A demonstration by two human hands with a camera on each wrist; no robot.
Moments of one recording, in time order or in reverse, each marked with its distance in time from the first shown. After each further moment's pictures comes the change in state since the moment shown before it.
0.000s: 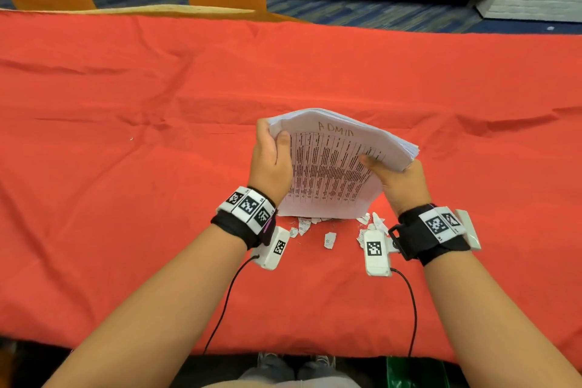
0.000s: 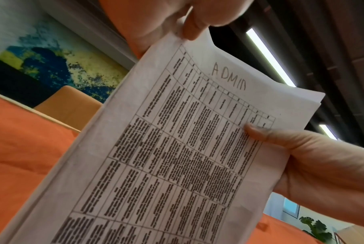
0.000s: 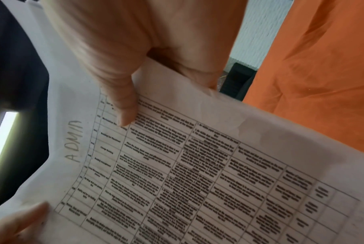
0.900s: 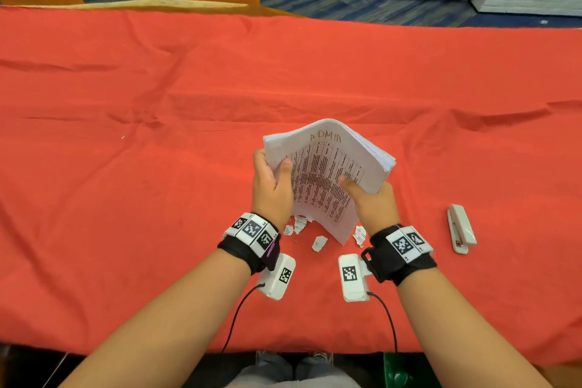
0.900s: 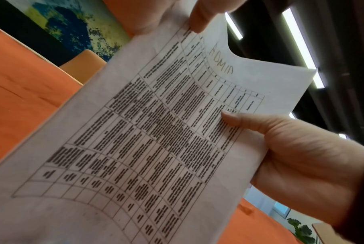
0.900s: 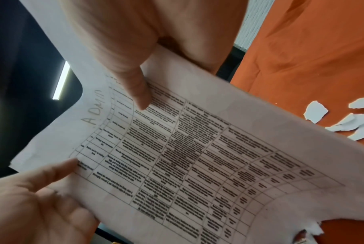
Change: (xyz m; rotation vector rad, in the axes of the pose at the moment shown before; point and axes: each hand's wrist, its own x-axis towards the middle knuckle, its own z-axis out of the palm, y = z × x) left_hand -0.034 -0.031 0.017 -0.148 0.038 -0.144; right_hand -0.028 0.034 0.026 0.023 0.067 0.127
